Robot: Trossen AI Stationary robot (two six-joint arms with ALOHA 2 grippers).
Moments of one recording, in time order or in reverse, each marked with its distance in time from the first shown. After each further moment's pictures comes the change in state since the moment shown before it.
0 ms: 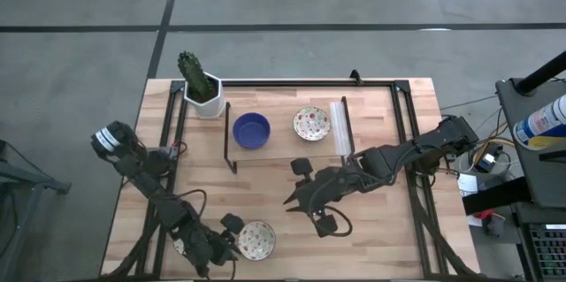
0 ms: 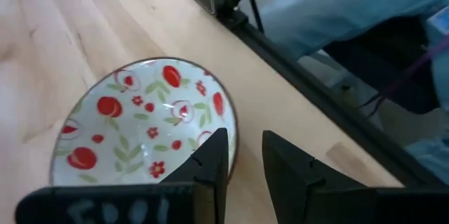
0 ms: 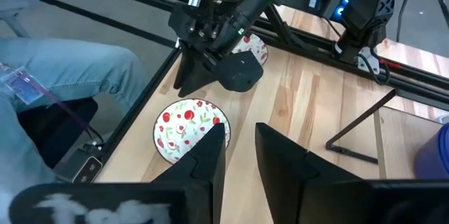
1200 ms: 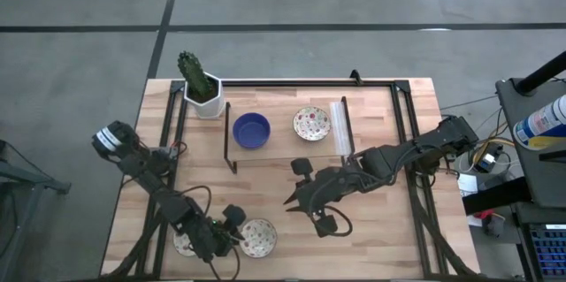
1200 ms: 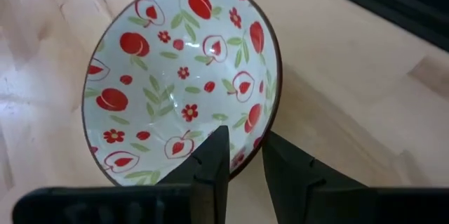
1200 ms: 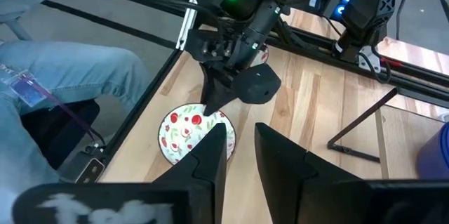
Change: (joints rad) left arm 0.048 0.003 -0.065 -0.044 -0.070 0.167; right arm 0.002 0.000 0.000 0.001 0.000 0.013
